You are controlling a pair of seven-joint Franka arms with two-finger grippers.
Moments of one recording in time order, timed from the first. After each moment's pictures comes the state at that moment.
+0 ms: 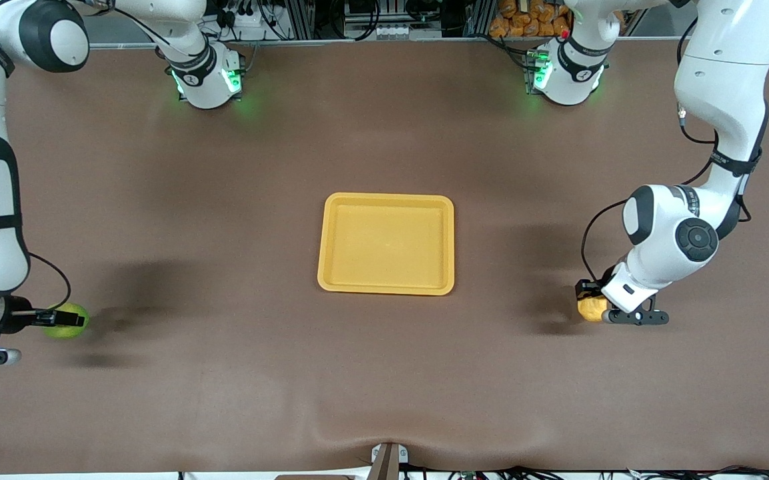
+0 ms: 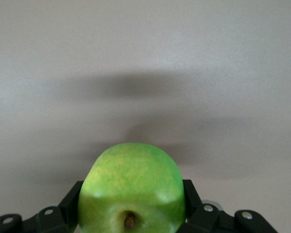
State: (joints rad) left arm 0.05 0.55 -0.12 -1.90 0.03 2.53 -0.04; right arm -0.33 0.83 0.04 -1.21 0.05 1.94 -0.27
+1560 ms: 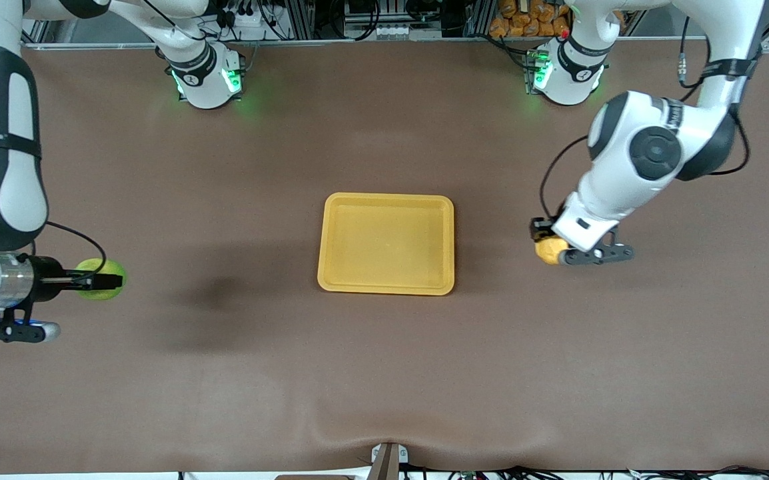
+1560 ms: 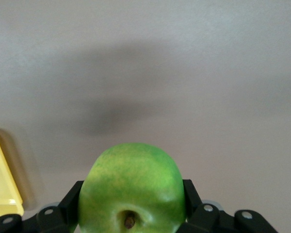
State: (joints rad) left arm -0.02 0.18 -0.36 -1.97 0.04 2.14 -0.48; right arm -0.08 0.58 0.06 -1.20 0.05 1.53 0.08
